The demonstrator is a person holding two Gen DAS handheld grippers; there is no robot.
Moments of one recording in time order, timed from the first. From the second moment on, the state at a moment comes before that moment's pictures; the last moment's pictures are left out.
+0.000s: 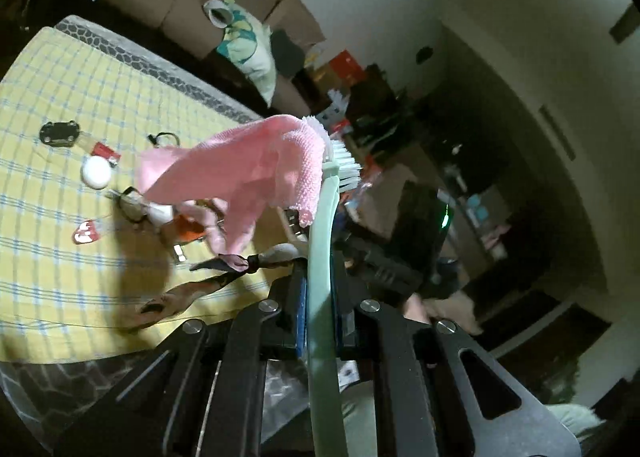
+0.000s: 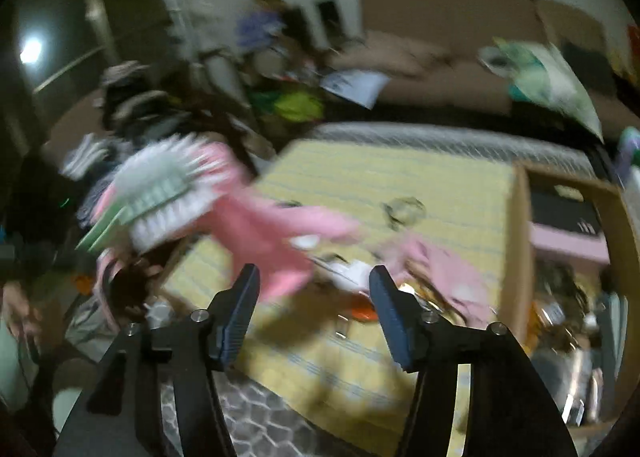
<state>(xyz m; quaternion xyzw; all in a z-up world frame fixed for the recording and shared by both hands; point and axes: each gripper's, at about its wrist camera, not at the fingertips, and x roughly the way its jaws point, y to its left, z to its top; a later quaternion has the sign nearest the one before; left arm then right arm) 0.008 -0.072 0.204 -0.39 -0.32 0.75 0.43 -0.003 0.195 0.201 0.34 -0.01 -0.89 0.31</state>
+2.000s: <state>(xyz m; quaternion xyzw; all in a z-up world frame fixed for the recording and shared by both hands) -0.082 0.239 0.241 -0.37 -0.39 0.63 0.56 -0.056 0.481 0.116 0.48 -0.14 -0.87 0.03</state>
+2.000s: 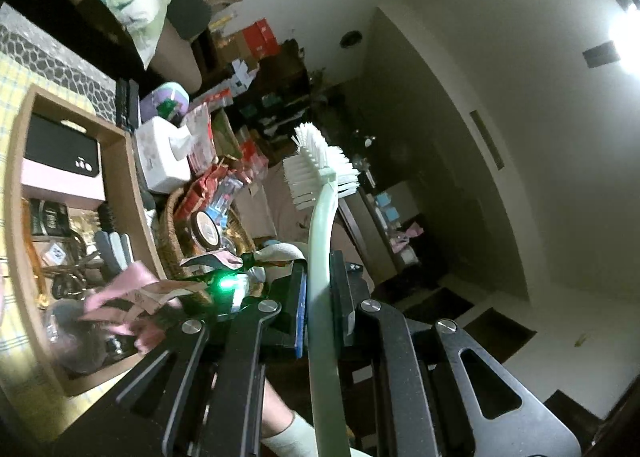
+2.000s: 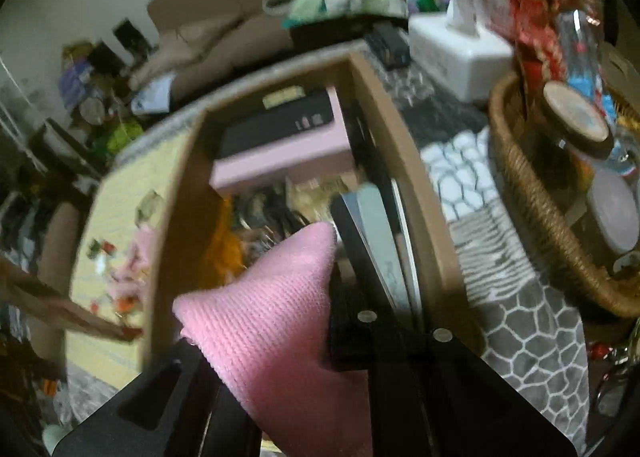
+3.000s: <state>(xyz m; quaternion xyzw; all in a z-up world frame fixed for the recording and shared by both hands) -0.091 0.273 0.227 -0.38 -0.40 0.62 0.56 -0.032 0.506 0.150 0.41 -0.11 -0.90 0.02</state>
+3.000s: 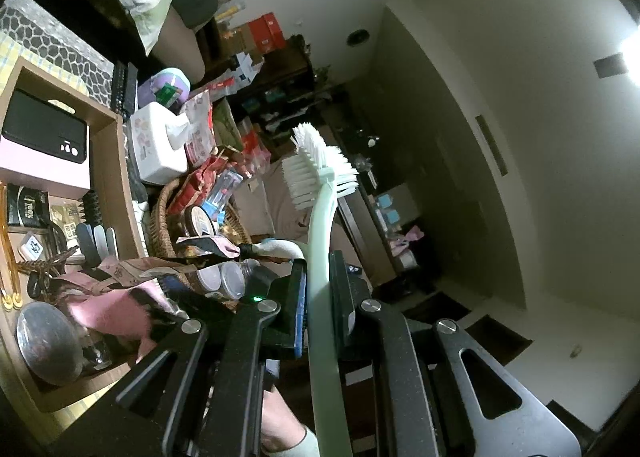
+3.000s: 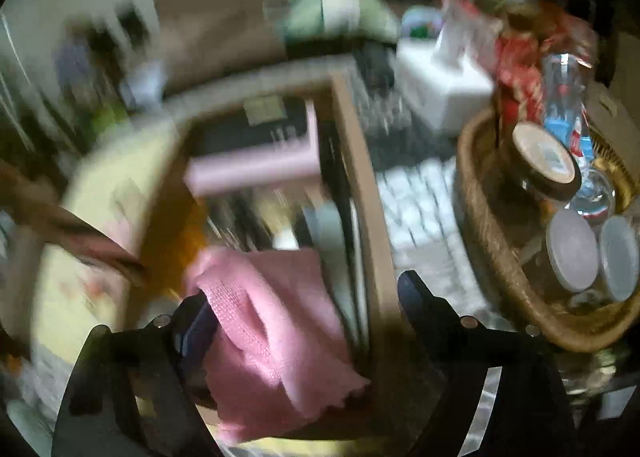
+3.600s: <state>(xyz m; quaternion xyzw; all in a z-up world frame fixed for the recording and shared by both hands) -0.110 0.284 0.185 -0.40 -0.43 0.62 0.52 -0.011 0.476 0.188 0.30 -0.11 -0.93 0.17</state>
